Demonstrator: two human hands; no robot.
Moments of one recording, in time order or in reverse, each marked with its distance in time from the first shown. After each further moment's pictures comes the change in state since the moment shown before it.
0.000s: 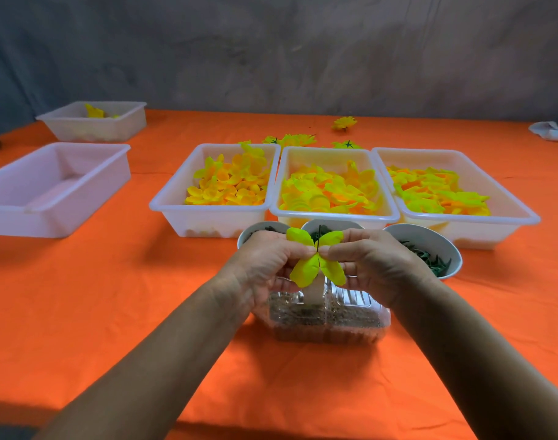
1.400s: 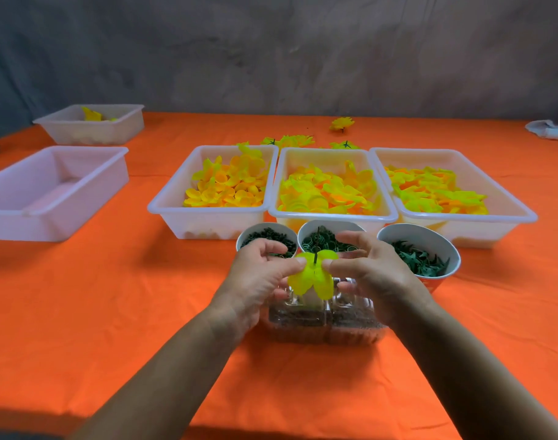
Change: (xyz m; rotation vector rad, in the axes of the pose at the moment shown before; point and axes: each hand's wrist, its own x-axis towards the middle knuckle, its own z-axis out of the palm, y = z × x) left_hand -0.006 -0.026 -0.004 0.008 0.243 0.117; right_hand -0.007 0.019 0.002 -0.039 0.186 -0.096
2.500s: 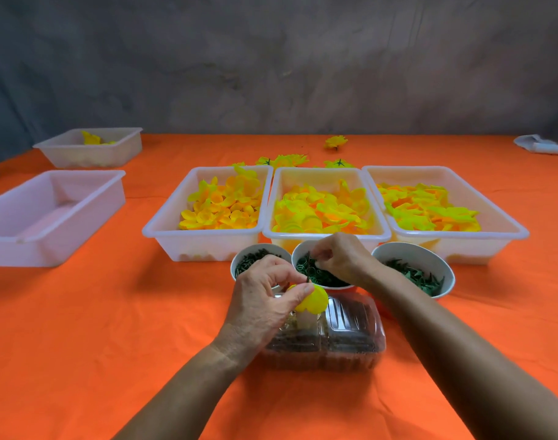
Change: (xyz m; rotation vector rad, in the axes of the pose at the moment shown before) left_hand 0.007 -0.012 0.007 0.340 0.038 0.667; right_hand 0.107 0.004 -0.012 -0.991 -0.052 -0.343
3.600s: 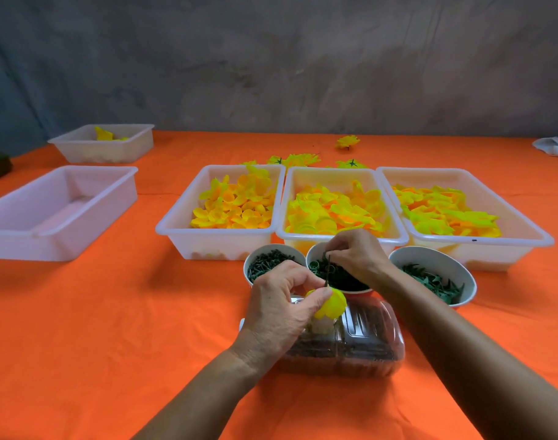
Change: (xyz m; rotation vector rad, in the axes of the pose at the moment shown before) left_hand -0.003 0.005 0.000 -0.035 -0.017 -0.004; right_hand 0.002 -0.011 0.001 0.132 0.131 0.064
